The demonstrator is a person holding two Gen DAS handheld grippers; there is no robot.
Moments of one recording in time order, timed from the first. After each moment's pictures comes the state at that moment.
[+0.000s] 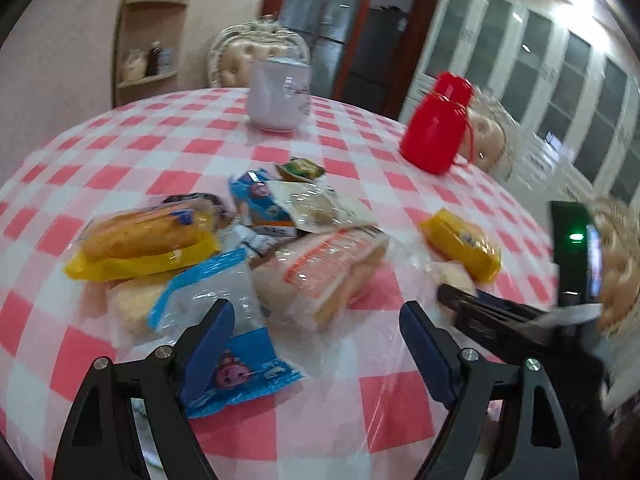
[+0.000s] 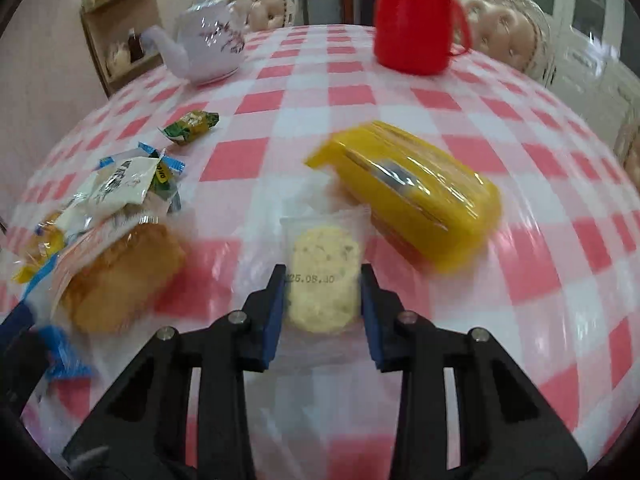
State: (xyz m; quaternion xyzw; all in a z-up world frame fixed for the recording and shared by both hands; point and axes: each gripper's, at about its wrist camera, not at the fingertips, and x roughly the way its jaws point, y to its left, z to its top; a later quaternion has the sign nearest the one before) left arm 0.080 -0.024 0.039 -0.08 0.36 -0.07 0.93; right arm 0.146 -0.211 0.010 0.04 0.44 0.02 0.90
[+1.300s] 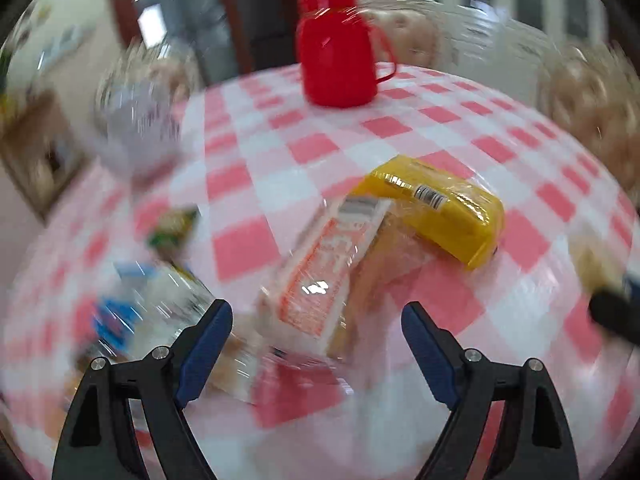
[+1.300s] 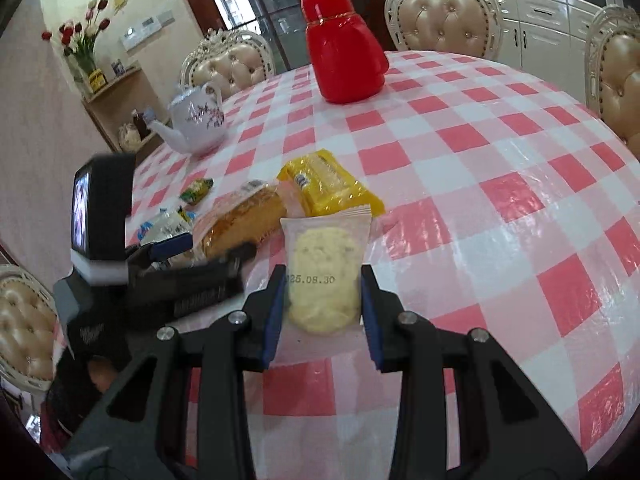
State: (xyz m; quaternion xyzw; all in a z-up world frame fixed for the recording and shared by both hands) left arm 0.168 -0.144 0.041 0.16 0.40 -0.16 0.89; right arm 0.073 -0.303 0.062 0.17 0.38 0.03 0.91
